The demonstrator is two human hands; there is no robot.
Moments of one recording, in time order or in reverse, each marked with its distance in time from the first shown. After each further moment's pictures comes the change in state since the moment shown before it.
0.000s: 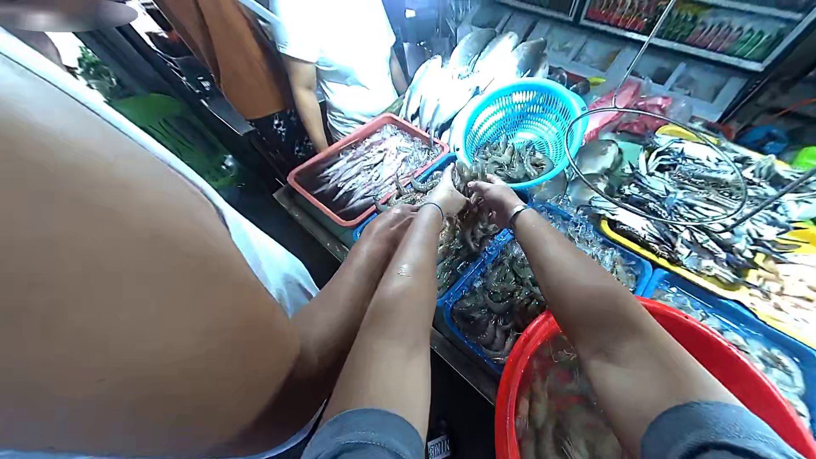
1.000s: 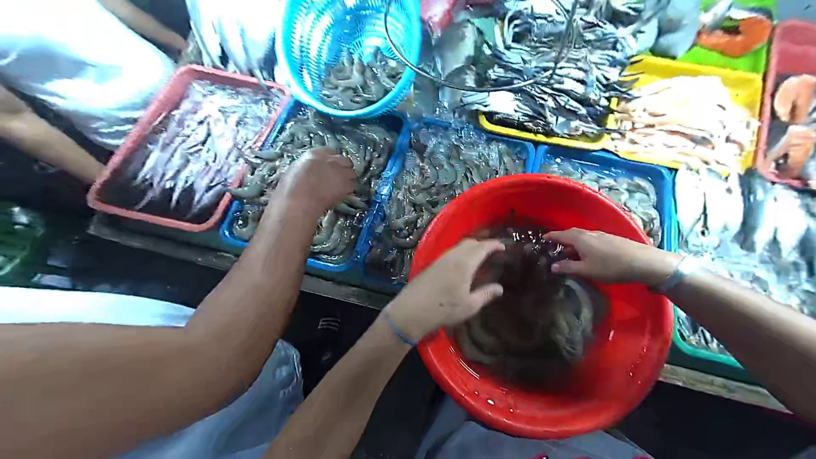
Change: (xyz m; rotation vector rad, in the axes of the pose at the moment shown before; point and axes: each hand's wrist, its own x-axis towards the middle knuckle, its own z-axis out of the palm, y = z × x) left_hand -0.306 0.041 0.139 0.381 -0.557 0.801; right_hand -0.381 0.140 -0.240 -0.956 -0.100 0.087
